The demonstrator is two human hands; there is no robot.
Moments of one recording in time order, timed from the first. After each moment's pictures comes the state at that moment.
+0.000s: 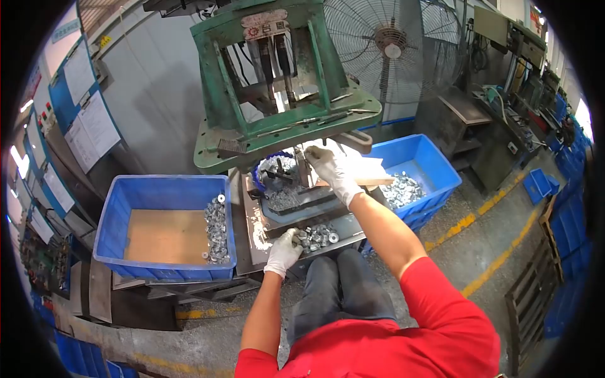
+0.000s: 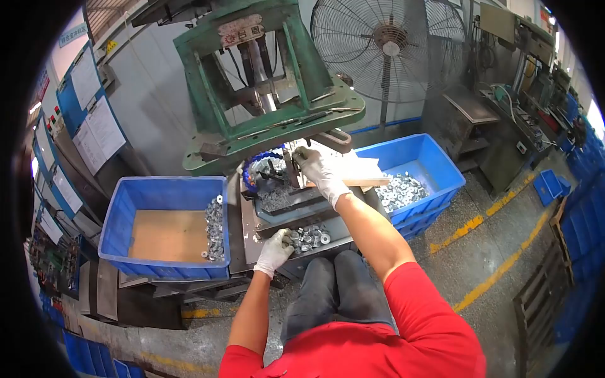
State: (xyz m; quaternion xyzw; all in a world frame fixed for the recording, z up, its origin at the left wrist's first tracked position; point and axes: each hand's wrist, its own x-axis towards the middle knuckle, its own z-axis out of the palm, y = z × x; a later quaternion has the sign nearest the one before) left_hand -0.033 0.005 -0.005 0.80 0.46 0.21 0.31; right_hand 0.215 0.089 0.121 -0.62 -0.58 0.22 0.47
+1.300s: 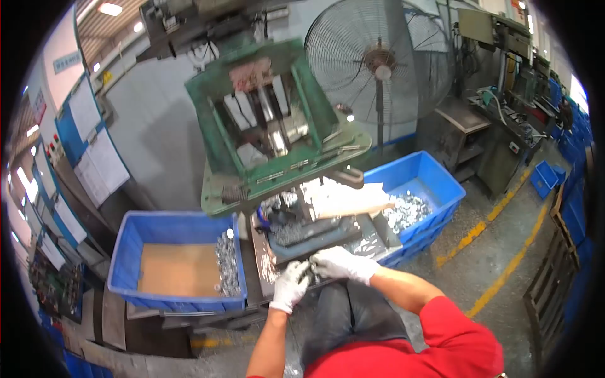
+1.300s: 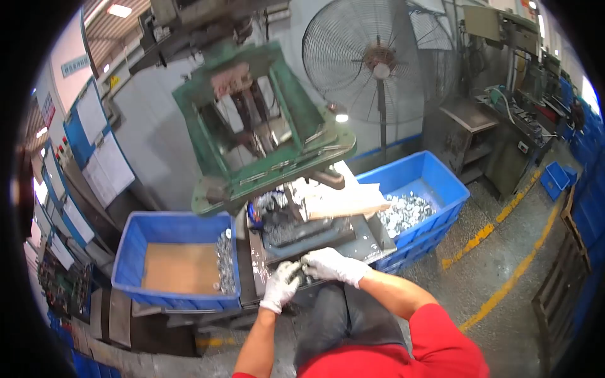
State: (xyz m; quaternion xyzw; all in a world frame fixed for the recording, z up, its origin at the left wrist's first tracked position) left_hand -0.039 -0.018 0.030 0.87 0.38 0.27 0.17; right_hand 0.183 -0.034 0.037 -0.47 -0.83 0.14 0.26
